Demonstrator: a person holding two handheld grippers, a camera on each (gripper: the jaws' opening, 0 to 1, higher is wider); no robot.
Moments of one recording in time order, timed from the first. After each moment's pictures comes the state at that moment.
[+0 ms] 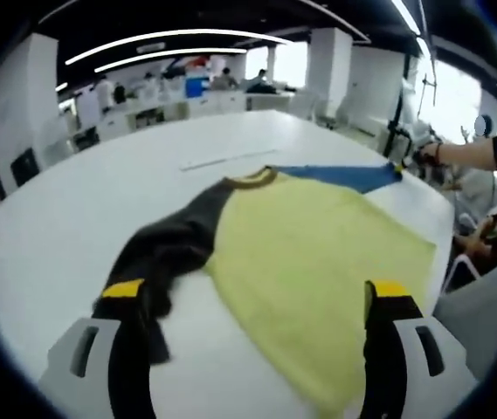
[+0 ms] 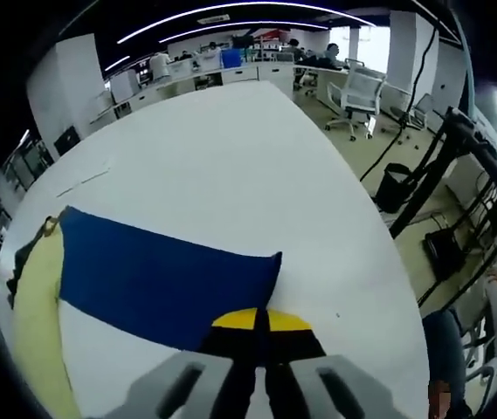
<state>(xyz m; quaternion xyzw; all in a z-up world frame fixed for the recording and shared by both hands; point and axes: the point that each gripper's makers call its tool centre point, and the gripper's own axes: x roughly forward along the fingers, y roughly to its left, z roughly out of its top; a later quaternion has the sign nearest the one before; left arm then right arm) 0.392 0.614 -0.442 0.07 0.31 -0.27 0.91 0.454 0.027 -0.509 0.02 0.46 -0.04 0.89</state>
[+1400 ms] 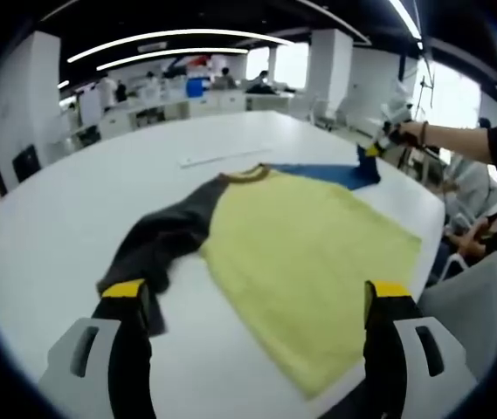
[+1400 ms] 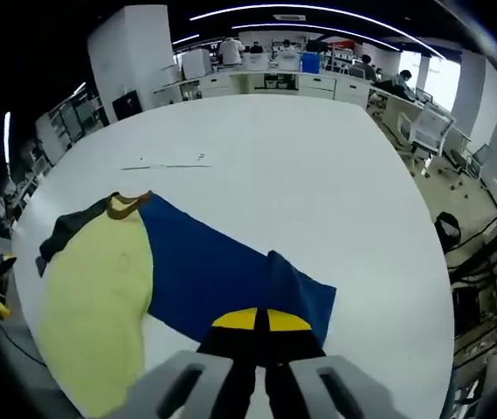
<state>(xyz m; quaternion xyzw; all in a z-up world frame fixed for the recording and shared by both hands) 0.359 0.623 -0.431 0.06 0.31 -0.27 0.91 0.501 0.167 -0.466 -0.01 0.45 0.10 0.89</state>
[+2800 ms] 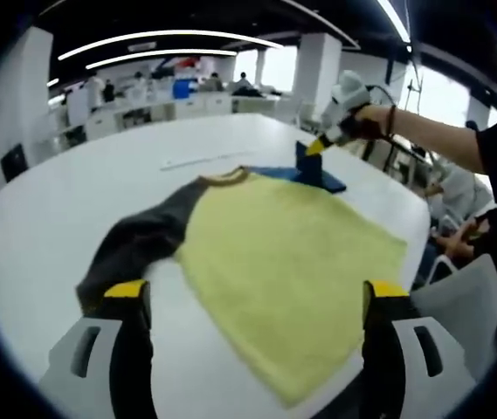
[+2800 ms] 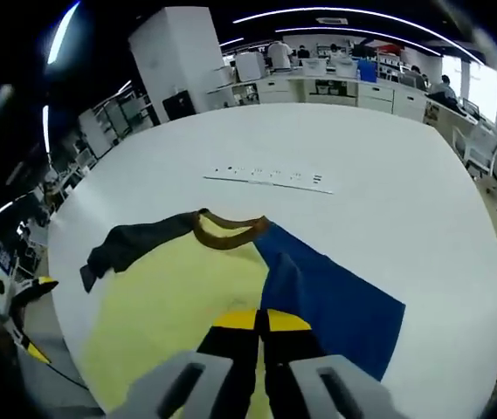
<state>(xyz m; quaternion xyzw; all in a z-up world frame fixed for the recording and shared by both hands) 0.352 0.597 -0.432 0.04 0.30 -0.30 0.90 0.536 0.333 -0.450 0.00 0.44 0.22 0.87</state>
